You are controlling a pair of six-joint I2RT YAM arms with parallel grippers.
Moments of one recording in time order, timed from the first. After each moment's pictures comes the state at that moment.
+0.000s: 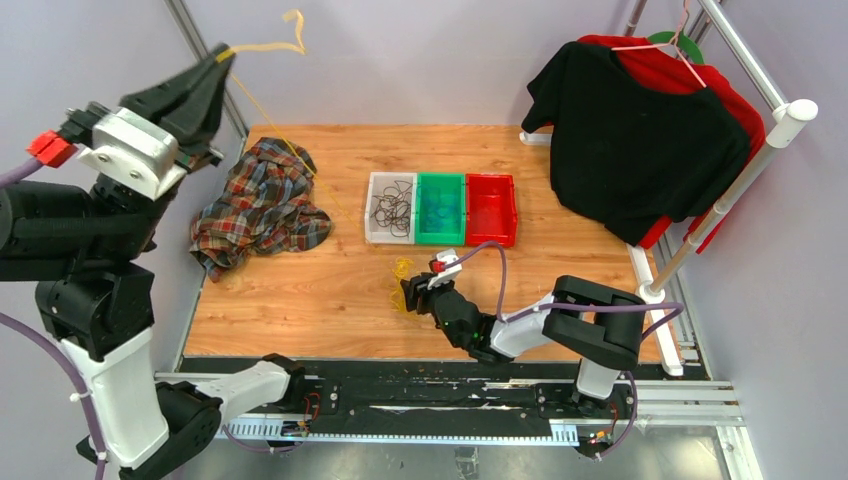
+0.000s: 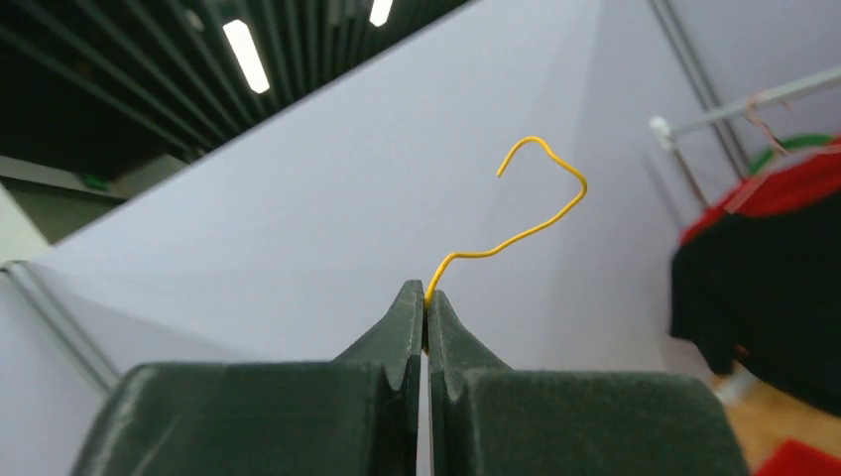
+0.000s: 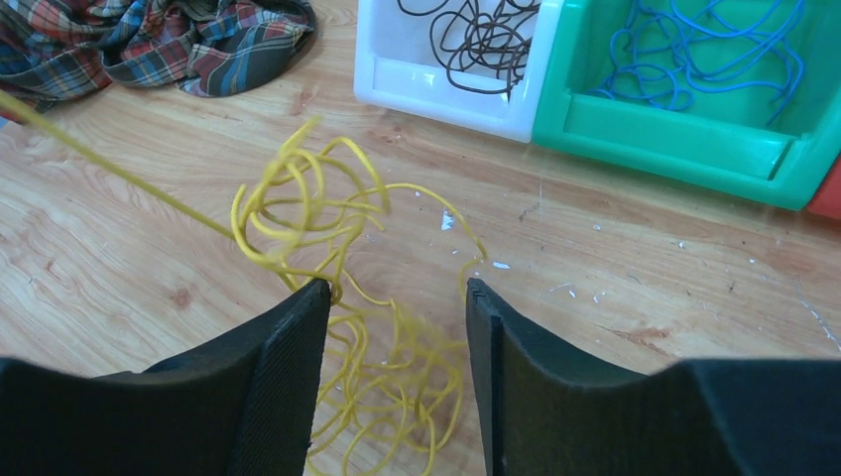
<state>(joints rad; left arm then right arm) -0.40 1.09 2.14 -0.51 0.31 0.52 1.21 1.74 0.56 0.99 0.65 0.35</state>
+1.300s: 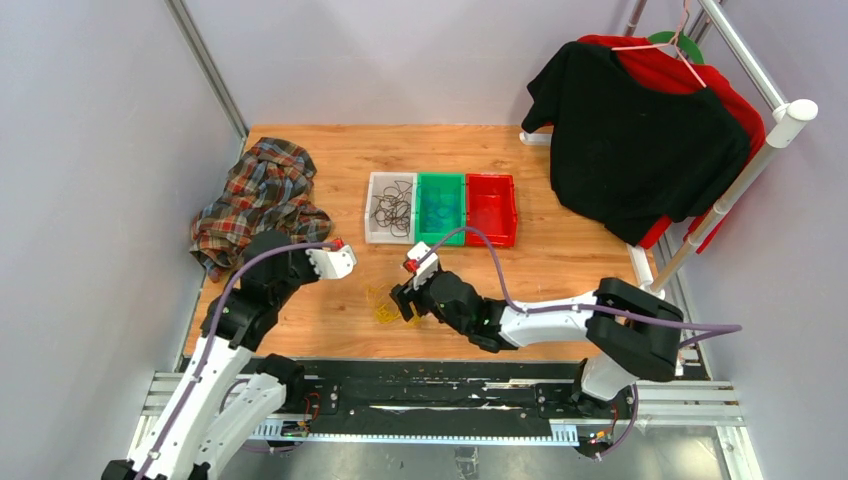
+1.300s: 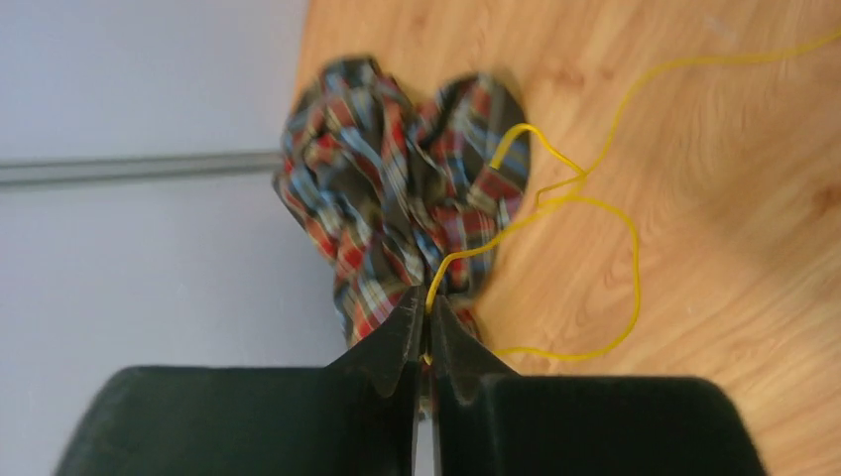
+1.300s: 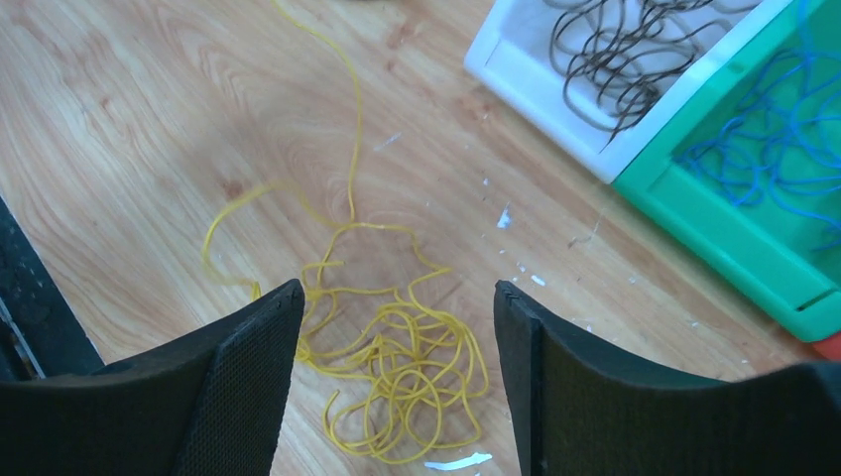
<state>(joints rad) -0.36 0.63 0.78 -0.65 -0.12 1.02 1.17 1.54 0.65 0.60 0.34 0.11</state>
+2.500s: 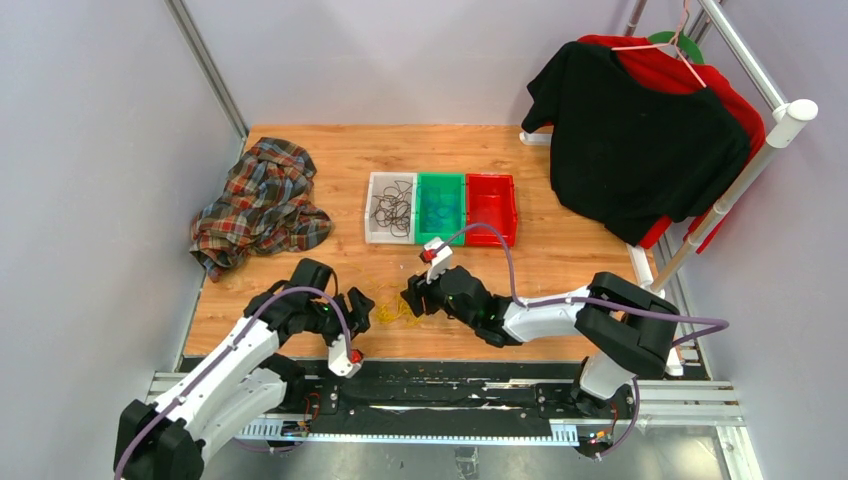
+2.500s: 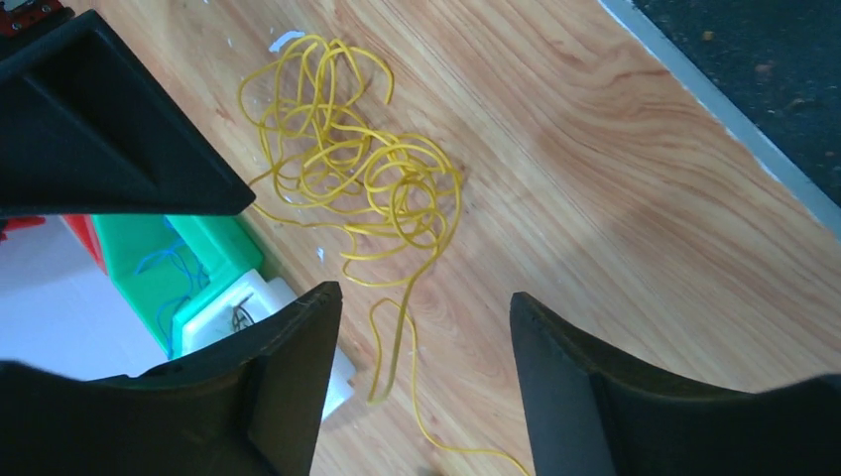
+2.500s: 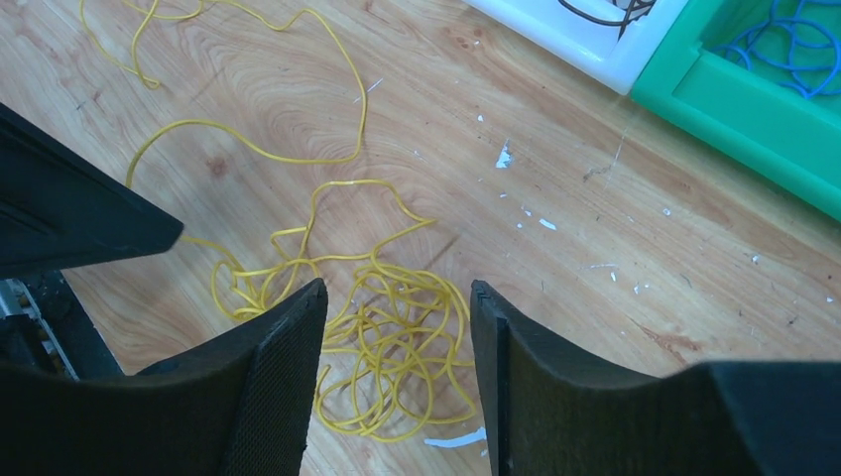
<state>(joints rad) -0.42 0.78 0.46 -0.79 0.55 2.06 1.08 1.60 0.60 0.64 0.21 0.29</state>
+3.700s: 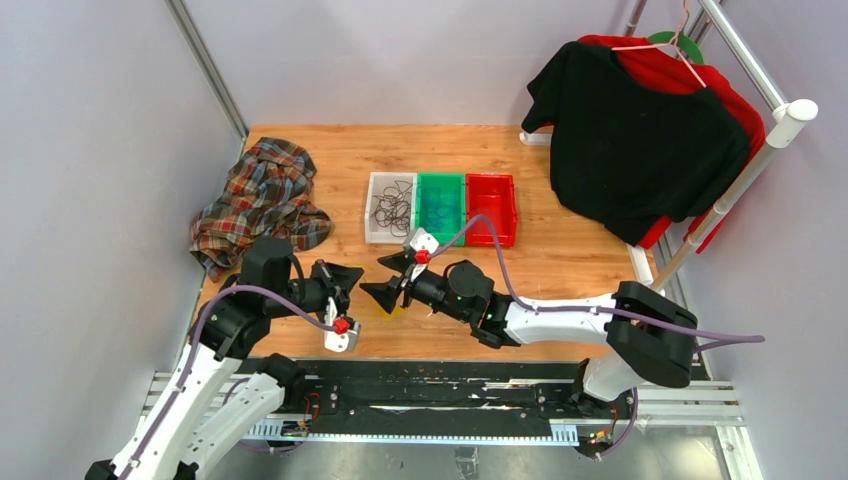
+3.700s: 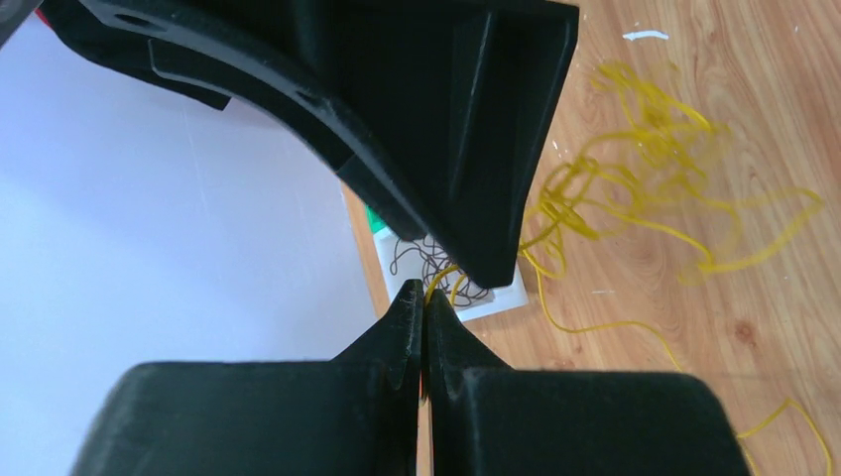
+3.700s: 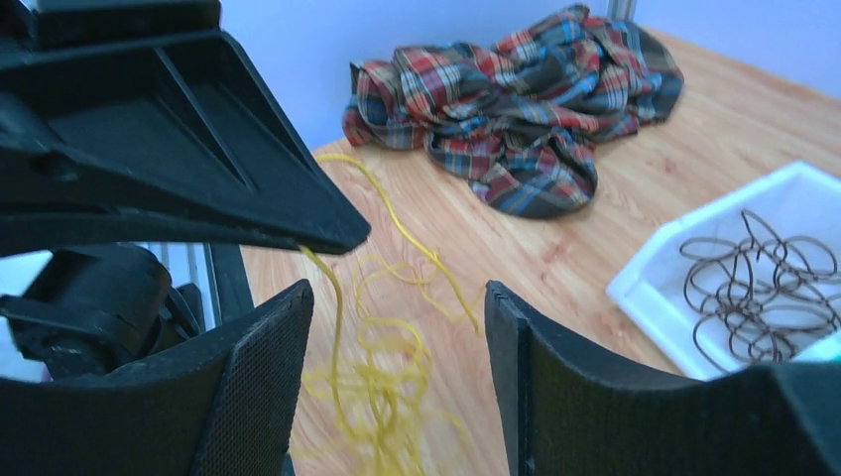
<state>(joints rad) -0.46 0.61 0.80 -0.80 0.60 1.63 1.18 1.49 0.70 0.86 0.05 0.13</state>
